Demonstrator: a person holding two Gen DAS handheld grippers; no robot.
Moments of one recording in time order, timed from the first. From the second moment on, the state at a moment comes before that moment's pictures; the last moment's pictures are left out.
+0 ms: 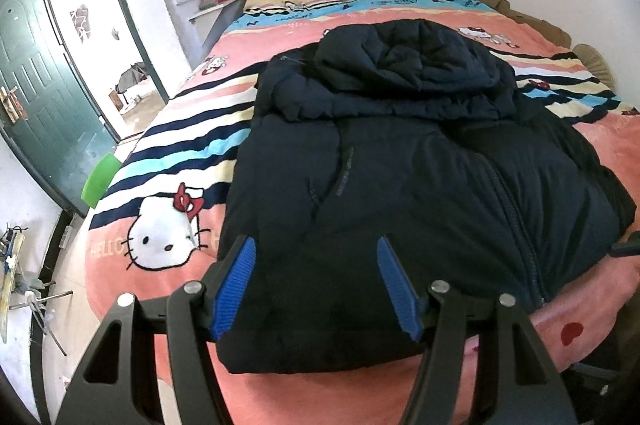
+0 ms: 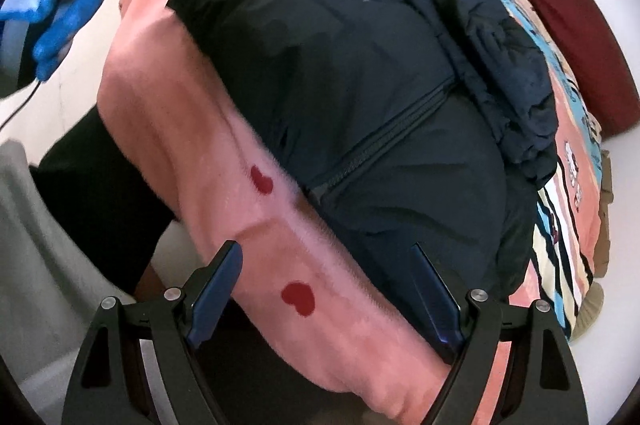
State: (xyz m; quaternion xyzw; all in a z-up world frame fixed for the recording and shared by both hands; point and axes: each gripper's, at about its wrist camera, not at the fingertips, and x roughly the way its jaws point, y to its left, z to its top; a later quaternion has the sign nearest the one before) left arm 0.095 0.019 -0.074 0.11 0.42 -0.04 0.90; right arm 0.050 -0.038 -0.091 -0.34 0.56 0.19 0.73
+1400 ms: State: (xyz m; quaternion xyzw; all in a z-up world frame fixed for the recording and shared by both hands) left arm 0.122 0.030 -0.097 0.09 0.45 -0.03 0.89; right arm 0.035 -0.049 -0.116 -0.43 0.62 0.25 0.61
